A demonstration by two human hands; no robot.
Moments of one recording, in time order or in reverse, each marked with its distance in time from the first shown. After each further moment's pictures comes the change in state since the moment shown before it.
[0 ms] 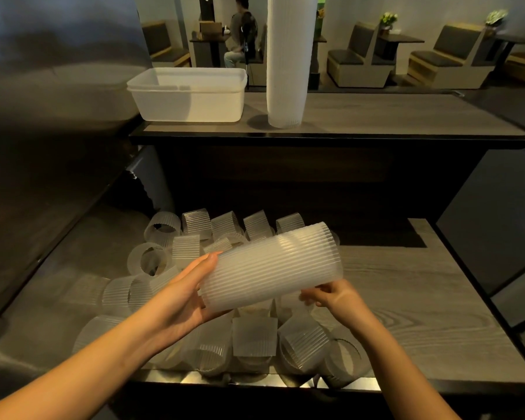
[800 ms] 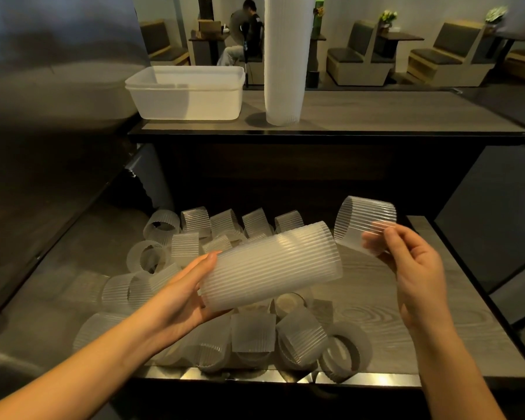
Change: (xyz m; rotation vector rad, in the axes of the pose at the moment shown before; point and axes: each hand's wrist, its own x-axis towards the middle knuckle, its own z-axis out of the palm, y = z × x) left_hand -0.004 -0.003 0.004 -0.022 -0.004 -0.007; right_hand -0.048 -0.050 -0.052 0.444 0.561 -0.408
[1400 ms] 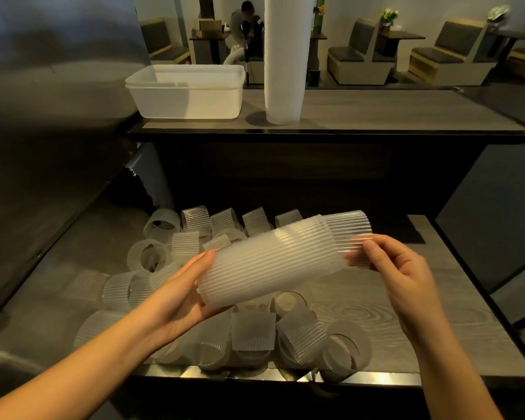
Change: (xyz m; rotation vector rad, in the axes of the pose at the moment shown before) left_hand -0.002 0.002 0.001 -0.024 0.013 -0.010; right_hand -0.017 -0.010 0.003 -0.133 -0.226 -0.024
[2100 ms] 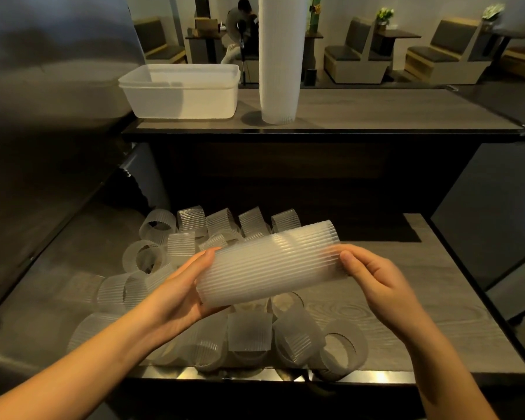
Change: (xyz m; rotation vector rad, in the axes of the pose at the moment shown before) left_hand 0.005 0.001 0.003 0.052 -0.006 0.023; right_hand -0.001 0.003 0.007 -0.128 -0.263 -0.053
